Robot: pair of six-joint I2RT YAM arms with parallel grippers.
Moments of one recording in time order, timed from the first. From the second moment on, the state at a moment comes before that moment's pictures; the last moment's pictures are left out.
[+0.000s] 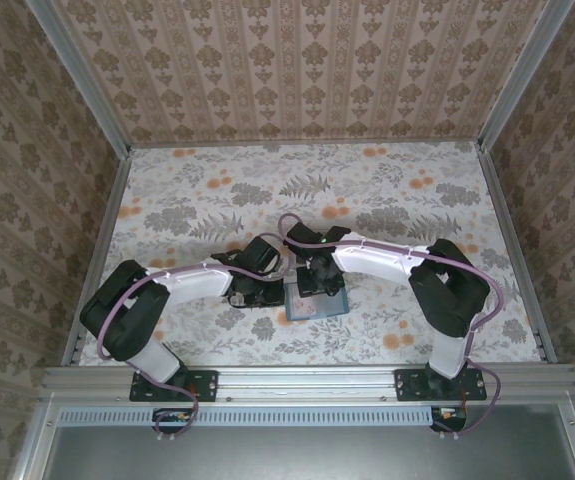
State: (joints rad) left arm -0.78 1.57 0.75 -0.36 0.31 -0.69; right arm 0.82 1.82 1.25 -0.84 0.00 0.66
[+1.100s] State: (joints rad) left arm -0.78 1.57 0.74 -0.36 0.33 -0.69; right arm 0.78 1.78 1.14 -0.90 0.13 0.60
